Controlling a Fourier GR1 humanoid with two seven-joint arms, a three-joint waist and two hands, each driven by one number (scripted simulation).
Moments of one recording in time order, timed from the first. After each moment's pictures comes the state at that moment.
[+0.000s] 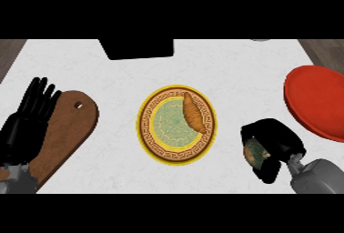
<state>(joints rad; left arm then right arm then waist) -0.07 0.26 0.14 -1.62 0.36 -0.03 0.05 -0.27 -0.60 0.54 -1.54 0.59 0.31 0.30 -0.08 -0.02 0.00</state>
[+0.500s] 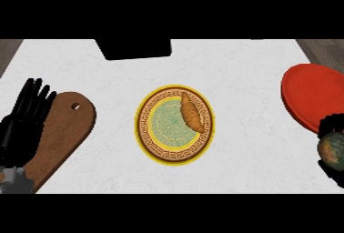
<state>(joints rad) -0.05 0.27 0.16 -1.64 0.36 -0.03 0.05 0.04 -0.96 0.13 -1.82 0.46 0.08 0.05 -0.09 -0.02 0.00</state>
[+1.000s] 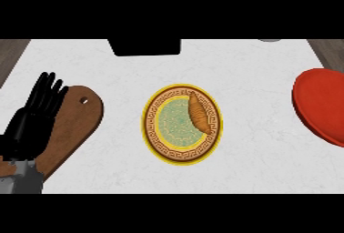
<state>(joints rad) -0.10 0.24 0.12 -1.63 0.34 -0.03 0.07 0.23 -0.98 -0.30 -1.82 0.29 0.07 -0.02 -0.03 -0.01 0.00</state>
